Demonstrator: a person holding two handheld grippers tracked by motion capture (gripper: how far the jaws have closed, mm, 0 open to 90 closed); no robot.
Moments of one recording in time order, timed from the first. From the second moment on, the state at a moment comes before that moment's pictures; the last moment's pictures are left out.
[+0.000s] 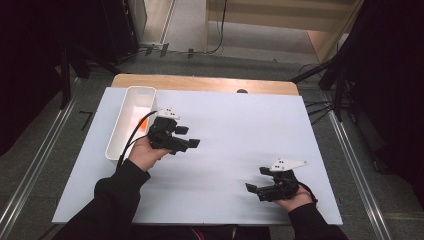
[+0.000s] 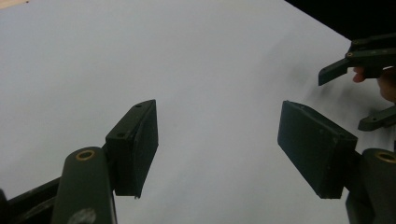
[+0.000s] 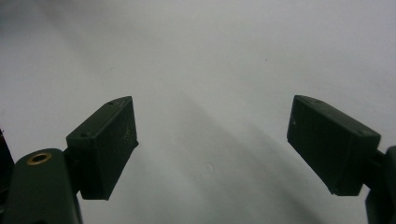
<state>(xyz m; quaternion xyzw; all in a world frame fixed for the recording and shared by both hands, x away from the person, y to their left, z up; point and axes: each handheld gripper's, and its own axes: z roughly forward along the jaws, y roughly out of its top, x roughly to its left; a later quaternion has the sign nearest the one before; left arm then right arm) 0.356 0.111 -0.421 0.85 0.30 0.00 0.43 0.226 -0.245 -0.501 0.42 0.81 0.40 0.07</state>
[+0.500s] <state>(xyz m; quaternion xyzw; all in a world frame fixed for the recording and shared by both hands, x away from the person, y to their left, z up) 0.343 0.114 -0.431 0.85 0.30 0.01 0.43 0.225 -0.245 -0.501 0.42 0.81 0.40 0.07</state>
